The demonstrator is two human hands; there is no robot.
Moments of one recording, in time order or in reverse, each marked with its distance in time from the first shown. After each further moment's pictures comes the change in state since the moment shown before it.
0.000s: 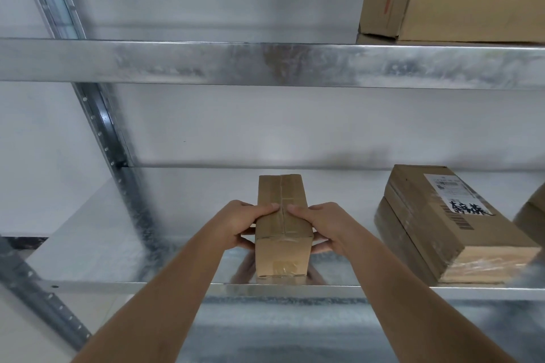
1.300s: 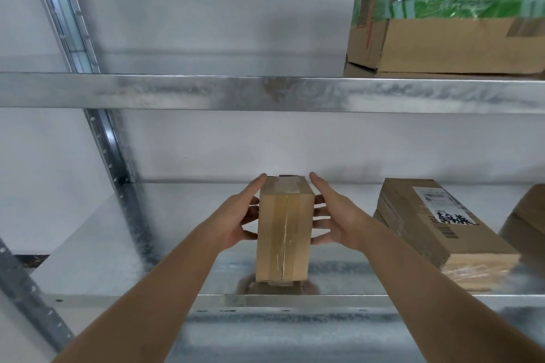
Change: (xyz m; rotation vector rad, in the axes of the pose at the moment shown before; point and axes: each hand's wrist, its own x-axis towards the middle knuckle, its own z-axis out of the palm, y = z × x) left_hand -0.030 0.033 -0.005 -0.192 -0.049 0.105; right_hand -0.036 -0.040 -0.023 0.163 -0.025 -0.017
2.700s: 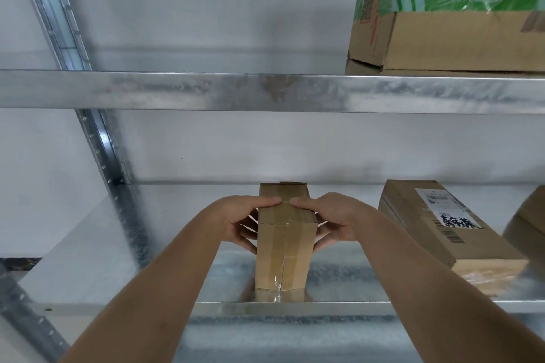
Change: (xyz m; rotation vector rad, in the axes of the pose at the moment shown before) left_hand 0.023 0.014 -0.001 0.219 -0.082 -0.213; right_hand 0.019 -0.016 0.000 -0.213 -0.085 0.120
